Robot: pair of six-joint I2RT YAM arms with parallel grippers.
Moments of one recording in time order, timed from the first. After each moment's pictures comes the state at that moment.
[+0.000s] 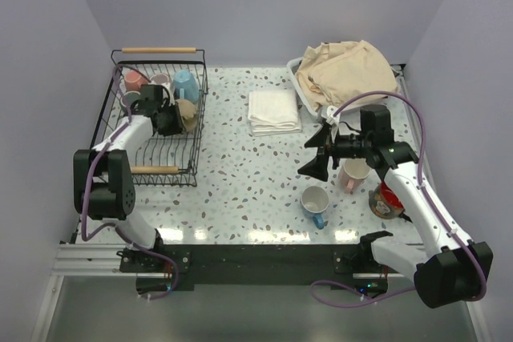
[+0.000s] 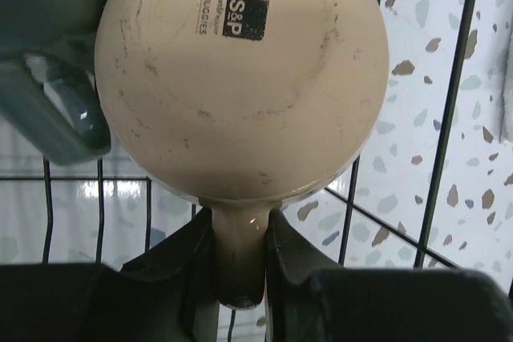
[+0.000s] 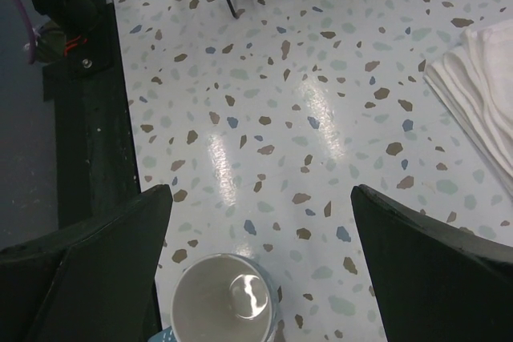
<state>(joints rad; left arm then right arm) 0.00 1.66 1.12 -0.37 0.16 -0.22 0.23 1.08 0.94 -0.55 -1.00 -0.41</state>
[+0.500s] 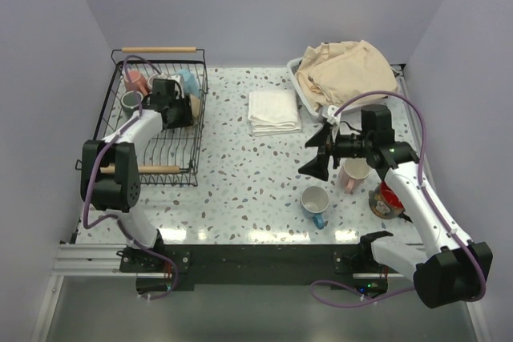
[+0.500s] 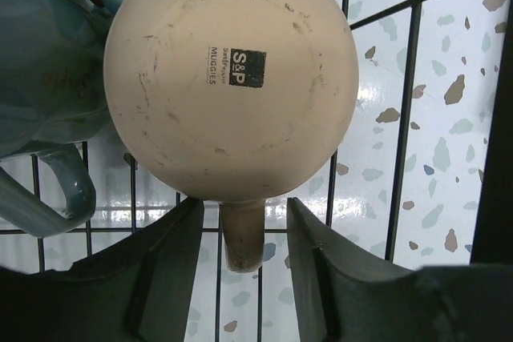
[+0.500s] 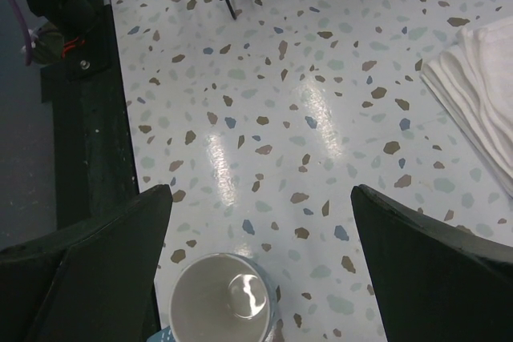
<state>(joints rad) -0.08 1.74 1.20 -0.30 0.05 -0.22 0.22 1.08 0.94 -0.55 -1.00 -0.41</state>
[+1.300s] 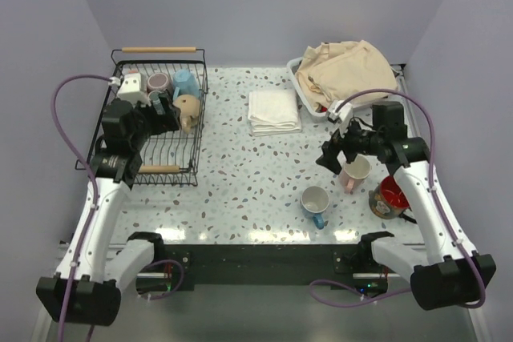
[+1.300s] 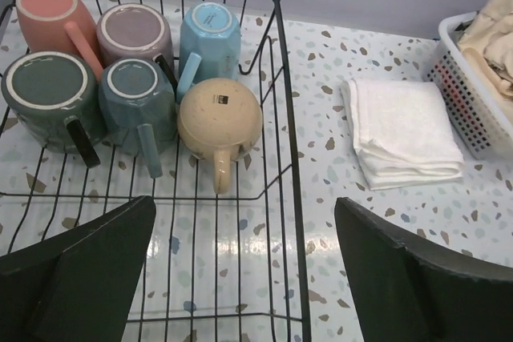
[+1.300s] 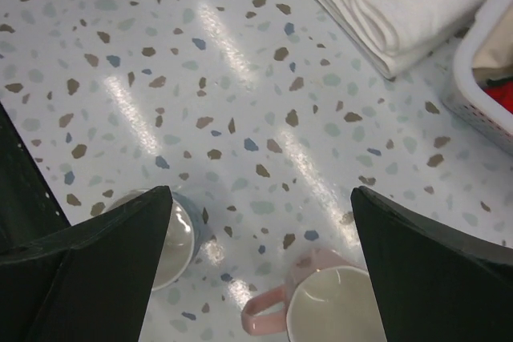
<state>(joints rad) -0.07 0.96 0.96 -0.30 0.01 -0.21 0.15 1.06 1.05 -0.77 -0.67 -0.54</state>
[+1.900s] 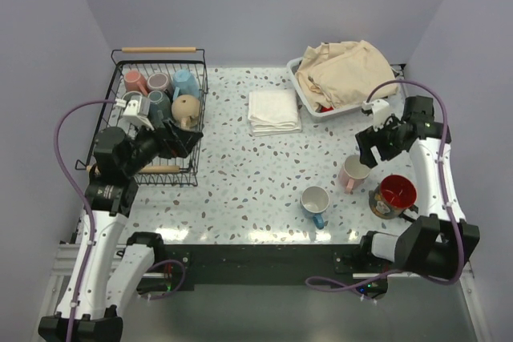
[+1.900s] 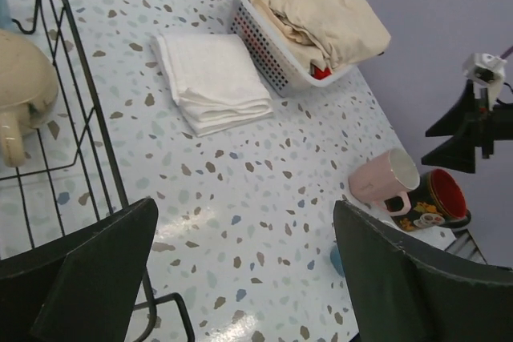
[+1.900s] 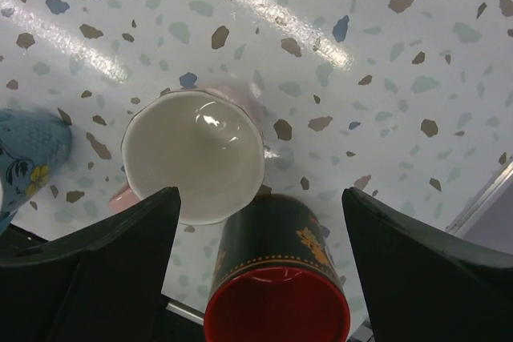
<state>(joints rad) -0.07 0.70 0.81 -0.30 0.48 -0.45 -0.21 1.24 1.15 -1.00 -0.35 -0.65</state>
